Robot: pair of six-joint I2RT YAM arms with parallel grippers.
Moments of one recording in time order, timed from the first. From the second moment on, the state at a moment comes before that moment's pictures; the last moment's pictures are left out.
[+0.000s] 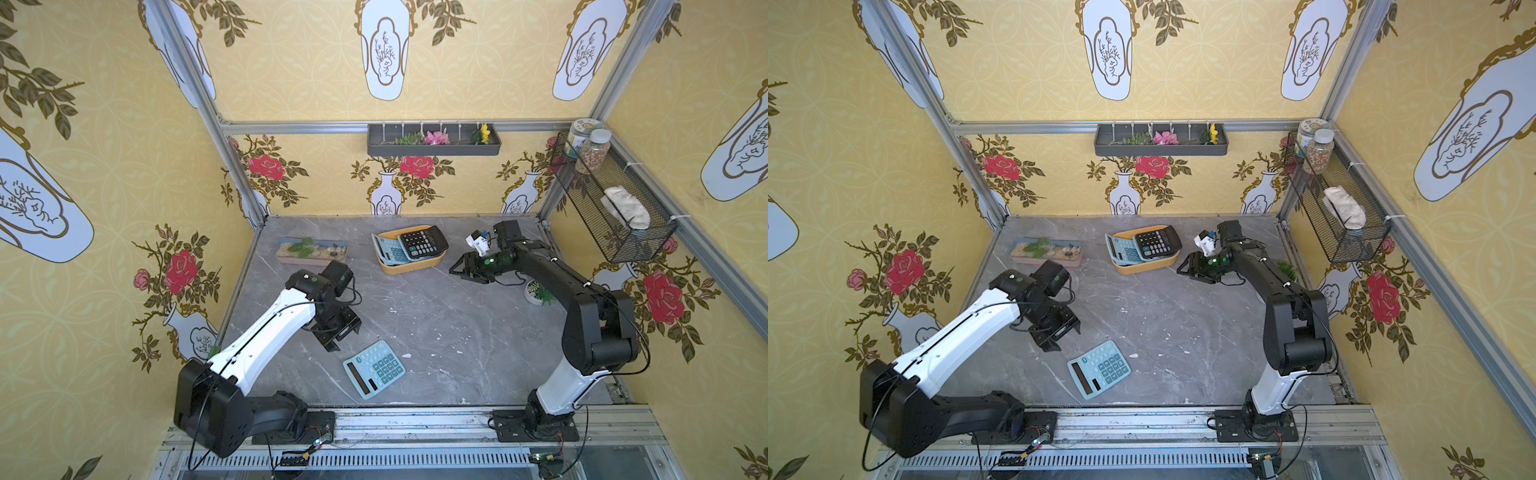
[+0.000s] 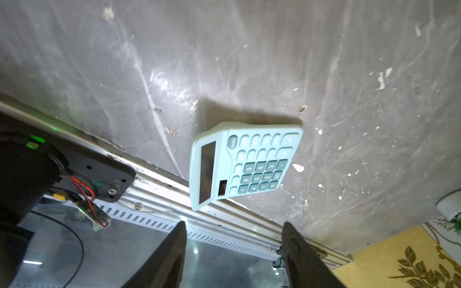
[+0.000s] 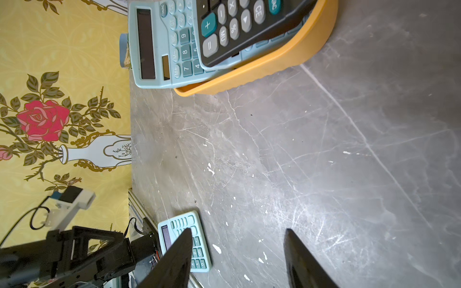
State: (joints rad) left arm -0.52 1.22 1.02 -1.29 0.23 -1.31; right arm 0.12 1.71 1.29 -0.68 -0.71 0.26
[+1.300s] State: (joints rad) left arm -0.95 1.03 0.50 -0.75 0.09 -2.00; right arm 0.17 1.75 1.30 -0.70 -0.68 0.23
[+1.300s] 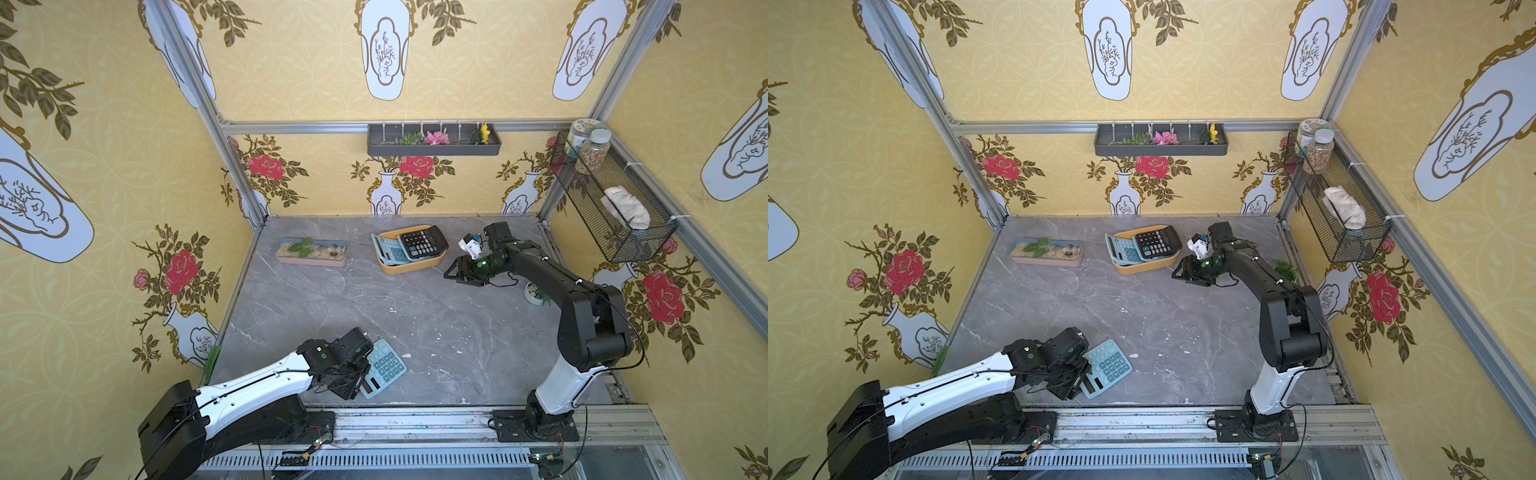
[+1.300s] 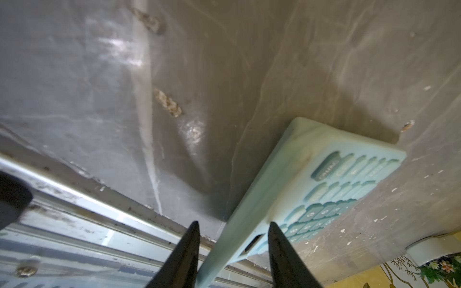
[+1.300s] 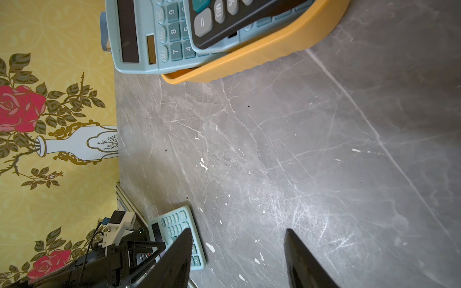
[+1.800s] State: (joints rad) left arm -1.01 1.01 0.56 -0.73 0.01 -2.01; right arm 0.19 1.76 1.29 -0.71 -0.68 0.23
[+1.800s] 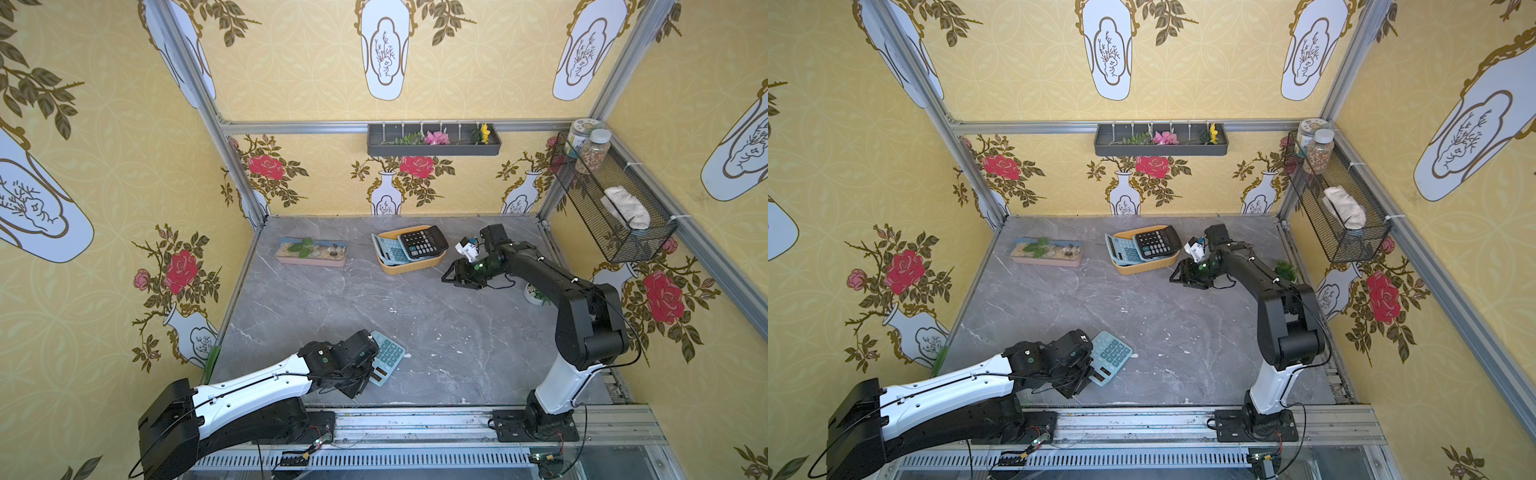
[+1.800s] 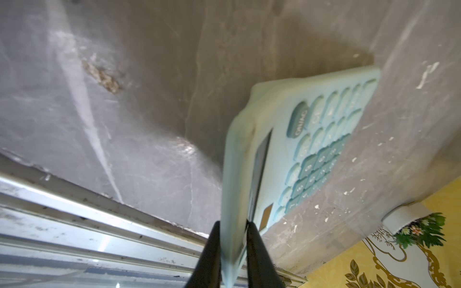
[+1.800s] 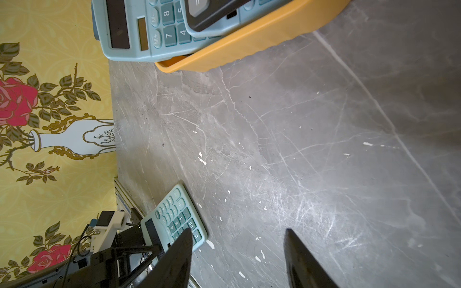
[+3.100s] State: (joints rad) left arm -0.34 1.88 2.08 -1.11 0.45 -0.59; right arm 0.16 1.71 1.32 -0.69 -0.68 0.26
